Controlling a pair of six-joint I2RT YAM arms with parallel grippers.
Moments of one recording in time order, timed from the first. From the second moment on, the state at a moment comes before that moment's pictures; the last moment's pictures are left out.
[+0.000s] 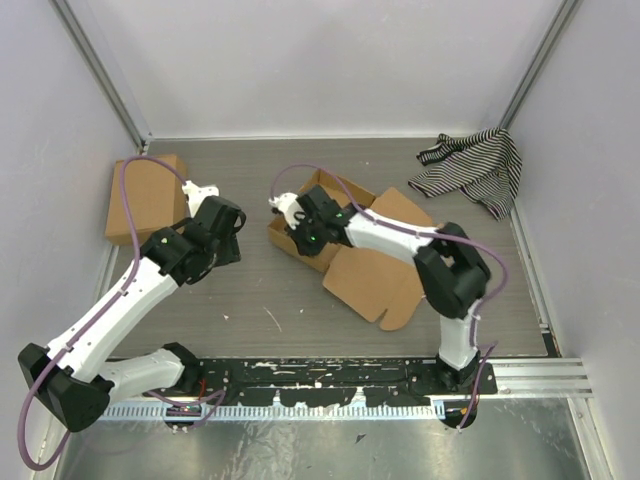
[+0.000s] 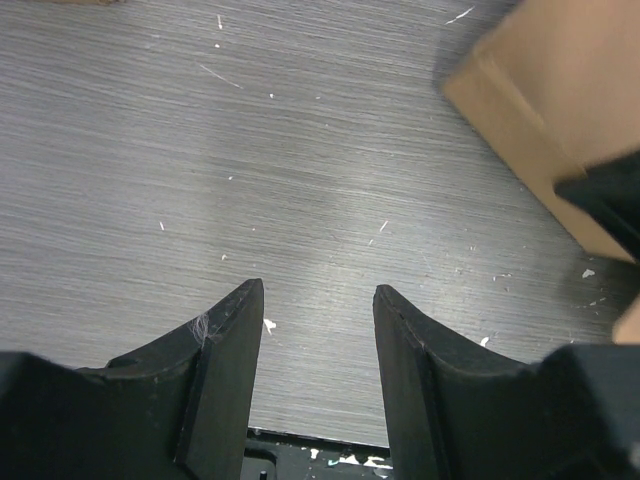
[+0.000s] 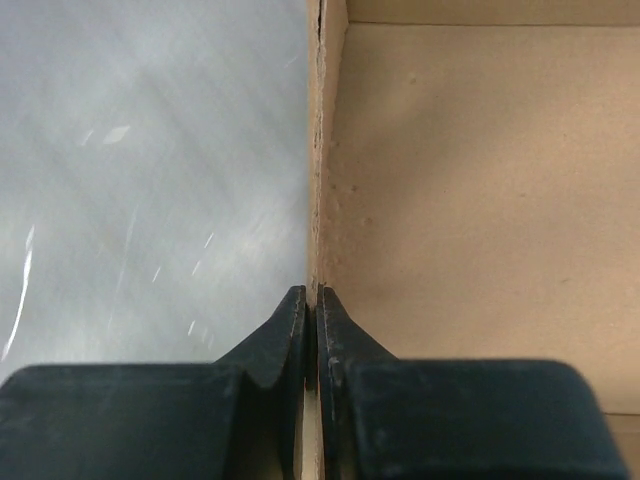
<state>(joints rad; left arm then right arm) -0.62 1.10 1.11 -0.98 -0.48 -0.66 0.77 1.98 1.47 -0.37 -0.16 -0.10</state>
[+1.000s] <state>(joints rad) -0.59 1.64 1.57 -0.74 -0.37 -0.42 0.89 1.08 0.82 -0.21 -0.12 -0.19</state>
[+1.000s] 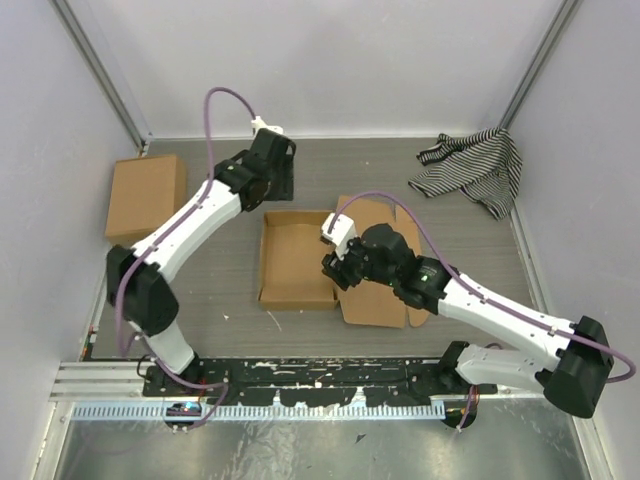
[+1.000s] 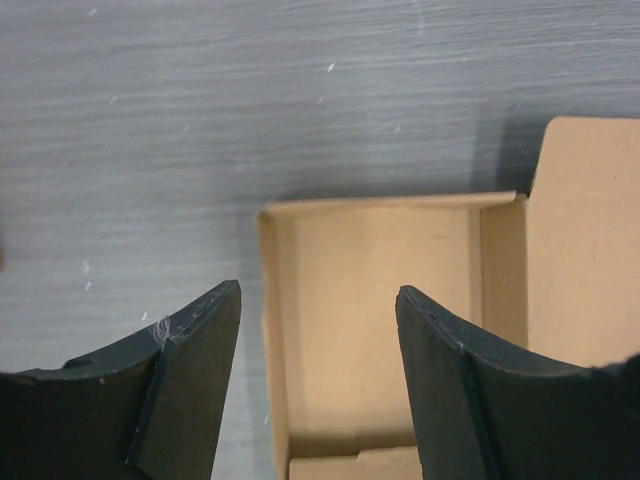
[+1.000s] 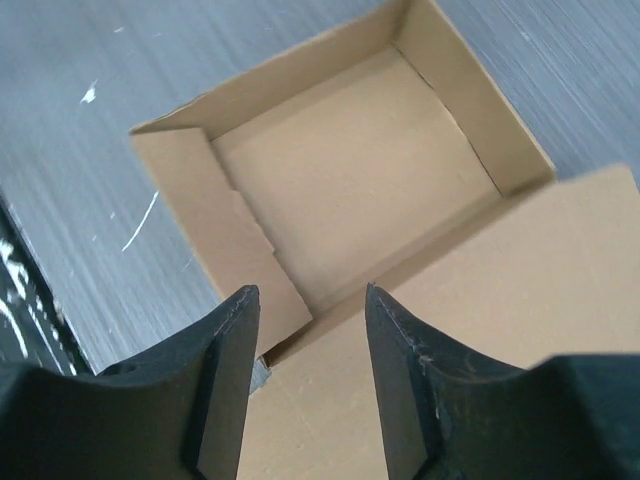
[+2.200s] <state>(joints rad) -0.59 2.04 1.59 -0.39 -0.05 0.02 0.88 0.87 0.68 -0.26 -0.01 0.30</state>
